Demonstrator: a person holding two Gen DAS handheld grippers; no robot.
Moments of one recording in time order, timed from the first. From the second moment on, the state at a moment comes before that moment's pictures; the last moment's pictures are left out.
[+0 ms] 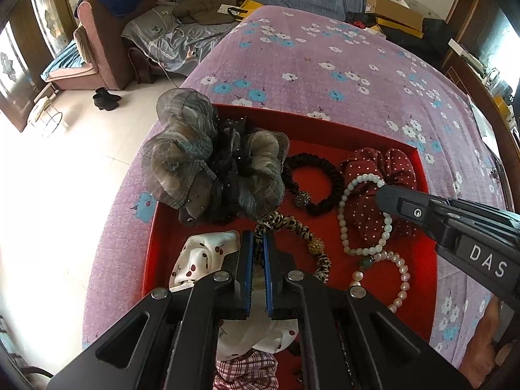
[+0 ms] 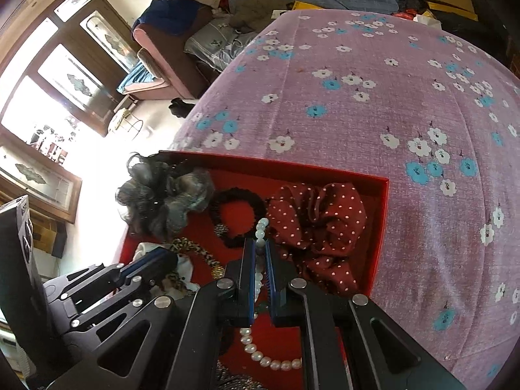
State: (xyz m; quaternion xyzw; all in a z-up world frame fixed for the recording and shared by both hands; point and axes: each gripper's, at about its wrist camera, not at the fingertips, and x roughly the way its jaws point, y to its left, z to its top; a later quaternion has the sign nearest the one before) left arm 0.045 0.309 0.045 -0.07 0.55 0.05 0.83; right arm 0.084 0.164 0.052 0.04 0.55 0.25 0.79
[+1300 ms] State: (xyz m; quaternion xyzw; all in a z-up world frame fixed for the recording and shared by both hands) left arm 0.041 0.301 0.048 -0.07 0.54 0.04 0.84; right arm 0.084 0.158 0.047 0.04 0.55 0.24 0.80
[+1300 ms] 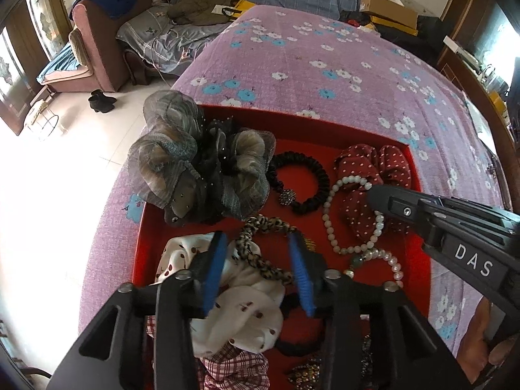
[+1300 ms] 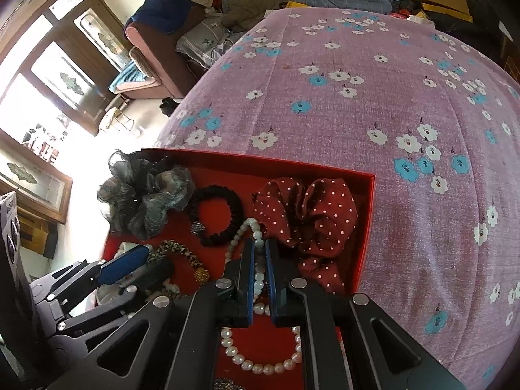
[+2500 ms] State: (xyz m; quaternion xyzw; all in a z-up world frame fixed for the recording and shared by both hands) left arm -0.104 0.217 0.256 0.02 0.21 0.22 0.95; right arm -0.047 0.036 0.178 0.03 0.41 0.22 0.88
